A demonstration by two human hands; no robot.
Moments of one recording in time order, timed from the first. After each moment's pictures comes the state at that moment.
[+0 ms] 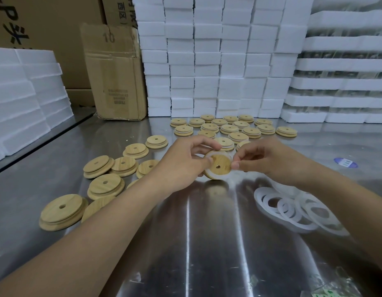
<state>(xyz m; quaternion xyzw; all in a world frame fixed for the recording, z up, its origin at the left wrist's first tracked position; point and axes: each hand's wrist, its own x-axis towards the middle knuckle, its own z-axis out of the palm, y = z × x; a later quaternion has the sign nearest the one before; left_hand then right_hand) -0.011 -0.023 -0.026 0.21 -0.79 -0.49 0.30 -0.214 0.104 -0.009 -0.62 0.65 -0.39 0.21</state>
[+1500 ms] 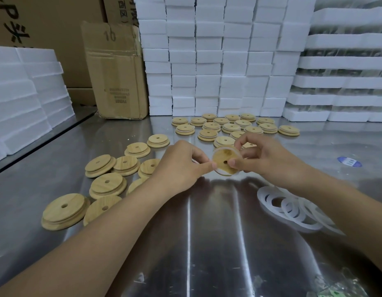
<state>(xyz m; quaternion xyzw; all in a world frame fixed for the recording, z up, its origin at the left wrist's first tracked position) -0.005 -0.029 -0.032 0.31 -0.85 -0.32 0.27 -0.203 0.095 -0.024 -0.56 0.63 -0.48 0.26</state>
